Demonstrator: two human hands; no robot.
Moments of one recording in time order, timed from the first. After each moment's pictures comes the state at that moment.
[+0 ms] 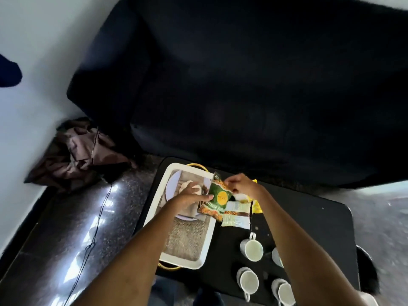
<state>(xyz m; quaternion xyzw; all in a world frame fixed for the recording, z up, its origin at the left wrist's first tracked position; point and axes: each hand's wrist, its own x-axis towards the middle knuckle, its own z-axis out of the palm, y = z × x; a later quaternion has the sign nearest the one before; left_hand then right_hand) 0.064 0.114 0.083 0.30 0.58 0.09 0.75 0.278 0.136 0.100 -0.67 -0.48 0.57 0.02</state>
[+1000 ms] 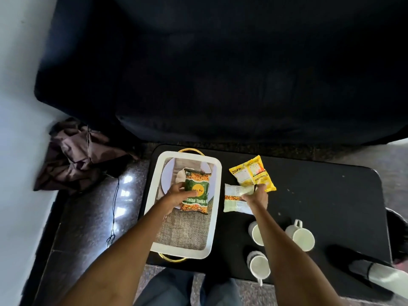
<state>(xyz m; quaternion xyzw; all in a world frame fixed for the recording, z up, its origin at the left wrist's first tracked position) 0.062 0.106 0.021 0.35 0.67 0.01 0.65 0.309 0.047 -0.021 -0.88 -0.19 0.42 0.10</state>
